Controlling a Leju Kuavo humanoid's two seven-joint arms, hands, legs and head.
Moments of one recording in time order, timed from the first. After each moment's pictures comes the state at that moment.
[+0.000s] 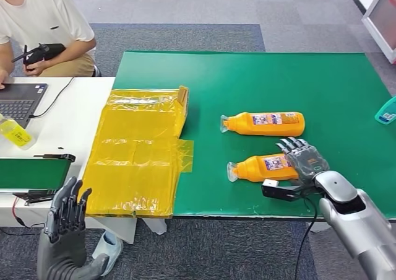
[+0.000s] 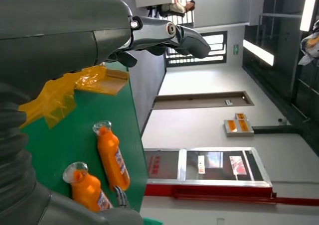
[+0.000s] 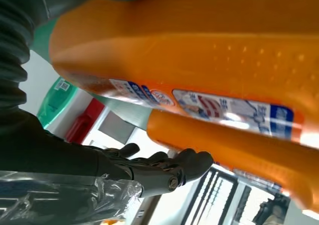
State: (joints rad) left arm 0.50 -0.29 -0.03 -2.04 -0.10 -0.42 -0.70; right arm -0.43 -0.39 0.36 -1.10 1.21 0.04 -0.22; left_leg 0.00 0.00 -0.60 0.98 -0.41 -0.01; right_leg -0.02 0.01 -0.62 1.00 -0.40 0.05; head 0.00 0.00
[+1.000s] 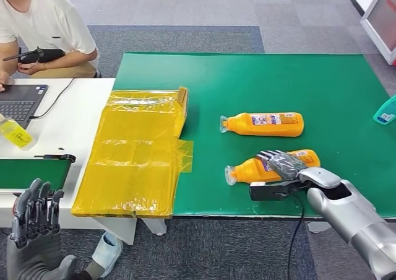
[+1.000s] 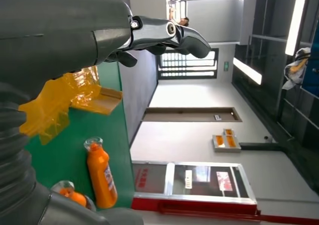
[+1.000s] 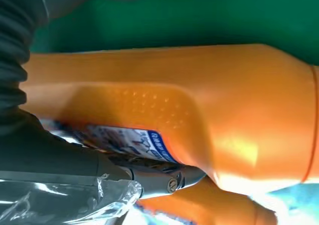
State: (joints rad) left arm 0.50 -0.35 0.15 -2.07 0.00 -0.55 -0.70; right arm -0.61 -0.41 0.71 -0.96 0.72 0.26 -0.28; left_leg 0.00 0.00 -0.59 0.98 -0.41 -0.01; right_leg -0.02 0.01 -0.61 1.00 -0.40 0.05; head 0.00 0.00
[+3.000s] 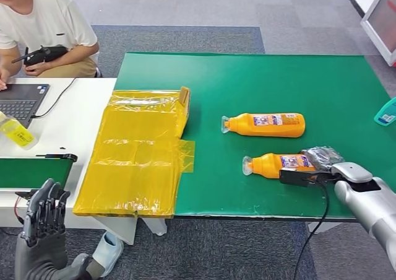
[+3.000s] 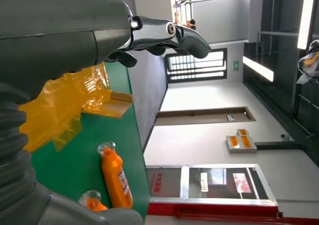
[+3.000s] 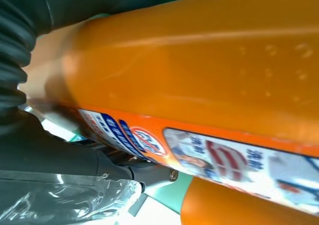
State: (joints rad) left arm 0.51 -0.33 0.12 -2.07 -0.08 -0.48 -0.70; right arm -0.69 -0.47 0.69 -0.72 0.79 0.11 -0.17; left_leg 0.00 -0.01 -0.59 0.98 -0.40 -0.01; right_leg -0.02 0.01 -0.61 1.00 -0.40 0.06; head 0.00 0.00
